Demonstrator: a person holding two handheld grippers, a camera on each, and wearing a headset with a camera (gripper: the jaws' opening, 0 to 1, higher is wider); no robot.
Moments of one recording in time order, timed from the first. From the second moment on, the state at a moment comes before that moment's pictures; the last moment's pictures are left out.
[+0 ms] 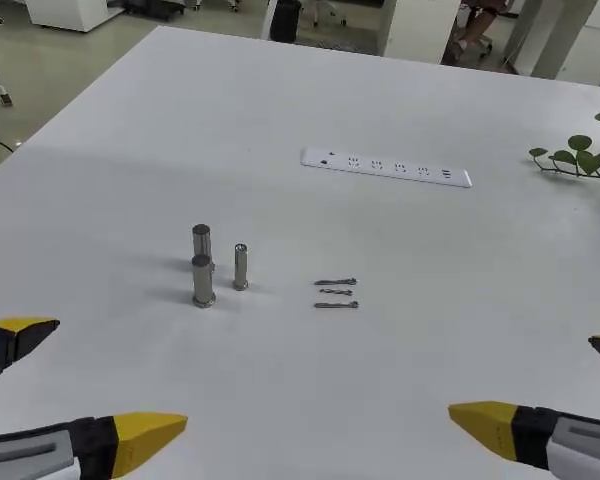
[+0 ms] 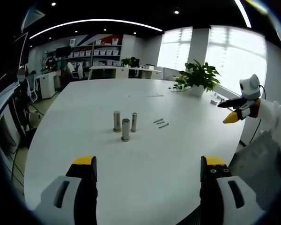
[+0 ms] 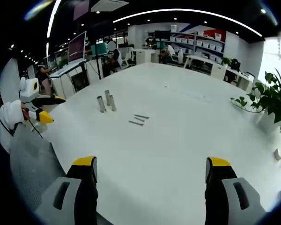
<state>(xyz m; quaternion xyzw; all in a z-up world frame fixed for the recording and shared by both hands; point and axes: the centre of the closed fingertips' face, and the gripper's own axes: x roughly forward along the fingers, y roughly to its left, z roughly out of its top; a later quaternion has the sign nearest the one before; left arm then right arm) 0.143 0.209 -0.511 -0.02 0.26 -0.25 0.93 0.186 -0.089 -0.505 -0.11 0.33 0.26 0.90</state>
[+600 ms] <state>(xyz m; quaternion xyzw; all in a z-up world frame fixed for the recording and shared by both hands) 0.159 0.213 -0.507 -0.01 0.25 -0.26 0.93 0.188 -0.090 -0.507 -0.11 0.33 0.25 0.90</state>
